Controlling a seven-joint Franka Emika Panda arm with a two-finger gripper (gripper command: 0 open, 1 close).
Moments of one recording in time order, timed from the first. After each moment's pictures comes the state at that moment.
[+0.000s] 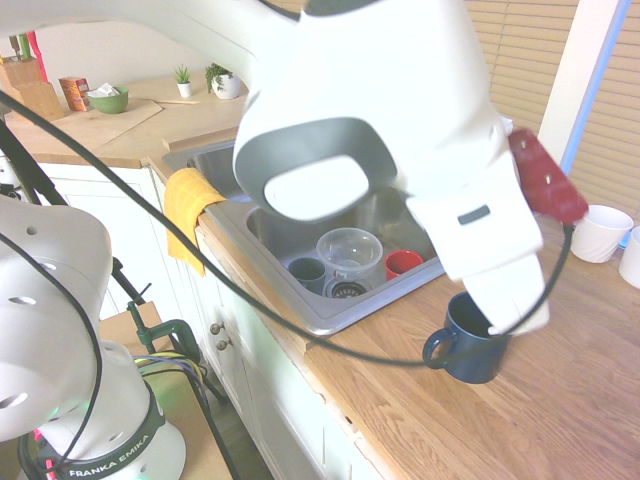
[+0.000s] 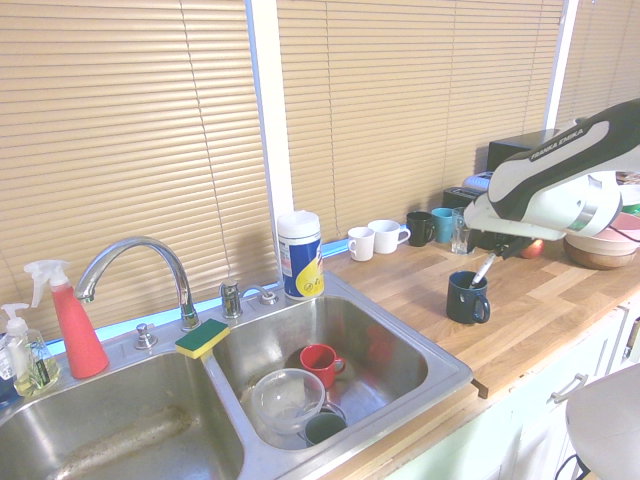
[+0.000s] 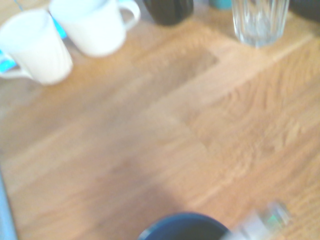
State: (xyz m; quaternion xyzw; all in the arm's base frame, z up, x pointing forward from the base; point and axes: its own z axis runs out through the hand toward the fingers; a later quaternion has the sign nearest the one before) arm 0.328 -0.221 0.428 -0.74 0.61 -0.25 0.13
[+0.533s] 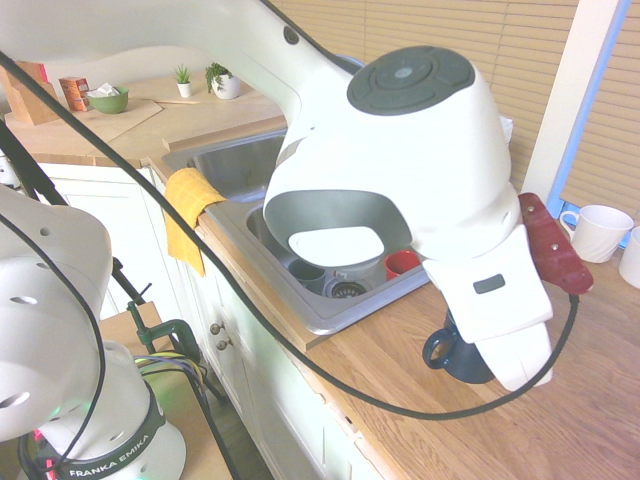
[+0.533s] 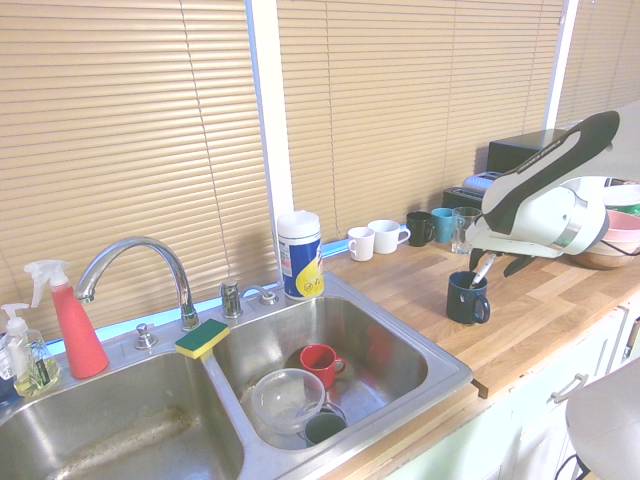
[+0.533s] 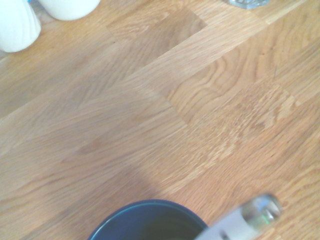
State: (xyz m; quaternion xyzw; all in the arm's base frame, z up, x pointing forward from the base) arm 0.335 -0.234 0.391 -0.74 0.62 -0.24 0.12
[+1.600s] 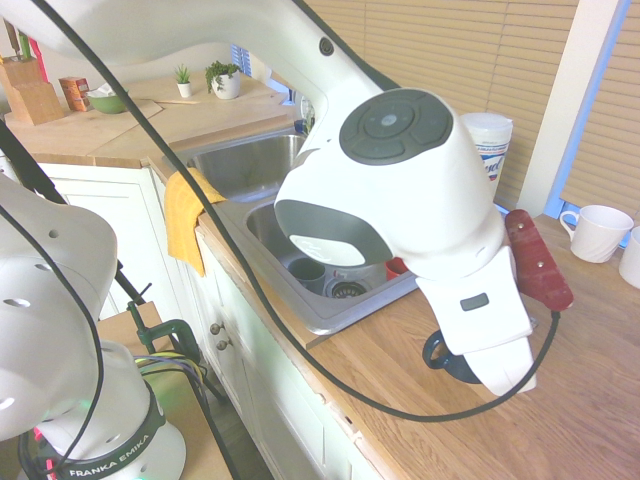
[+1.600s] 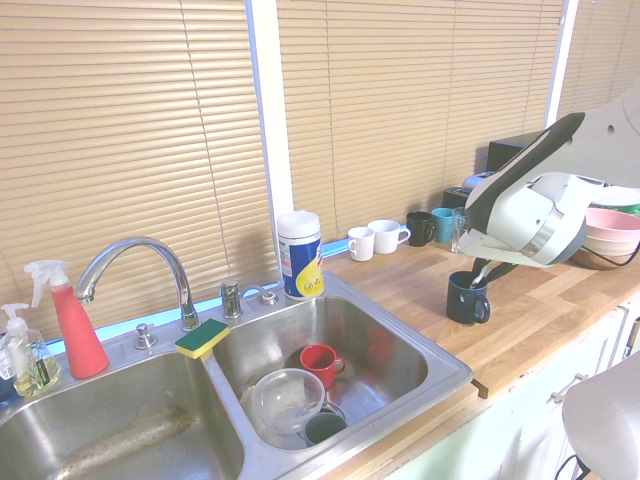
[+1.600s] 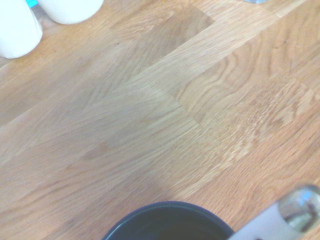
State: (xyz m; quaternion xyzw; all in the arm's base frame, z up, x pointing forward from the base) arm 0.339 -0.225 0.369 -0.72 0.62 -0.26 0.14
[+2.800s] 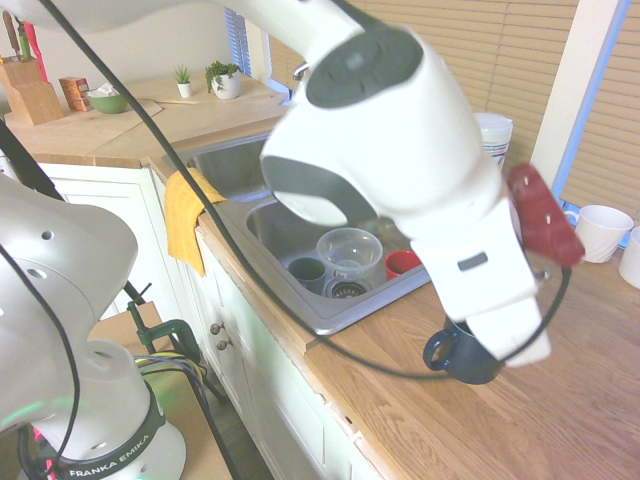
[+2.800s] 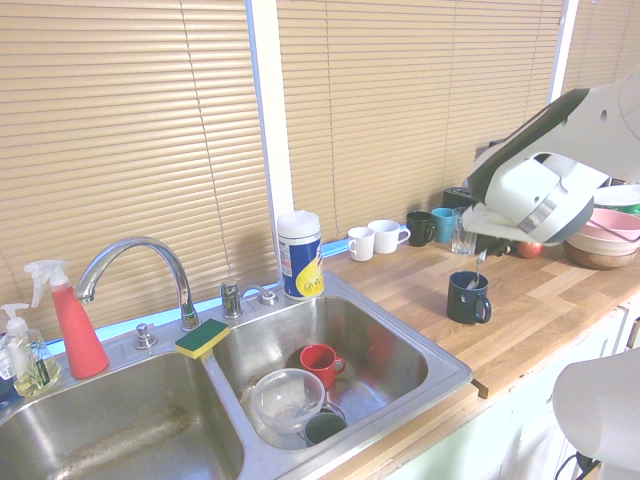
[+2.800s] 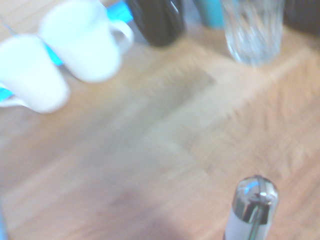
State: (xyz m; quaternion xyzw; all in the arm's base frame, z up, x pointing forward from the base) arm 0.331 -0.208 0.436 -0.72 0.60 -0.31 0.14
